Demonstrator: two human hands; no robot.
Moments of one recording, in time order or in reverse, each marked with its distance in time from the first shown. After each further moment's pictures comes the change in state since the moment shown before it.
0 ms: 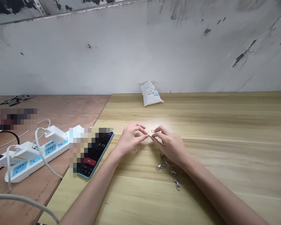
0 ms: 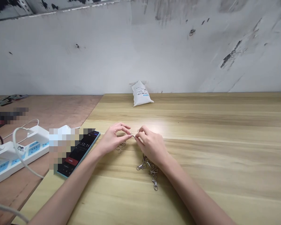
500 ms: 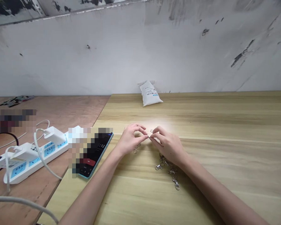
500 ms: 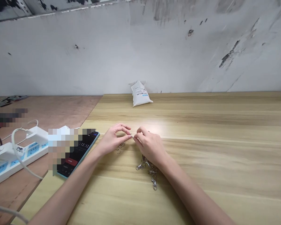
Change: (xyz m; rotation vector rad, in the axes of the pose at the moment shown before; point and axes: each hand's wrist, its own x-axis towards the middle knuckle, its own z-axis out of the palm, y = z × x) left_hand 0.000 -0.003 0.003 -0.057 -0.010 -0.007; right_hand -0.001 0.000 0.004 0.027 -0.029 -0.008
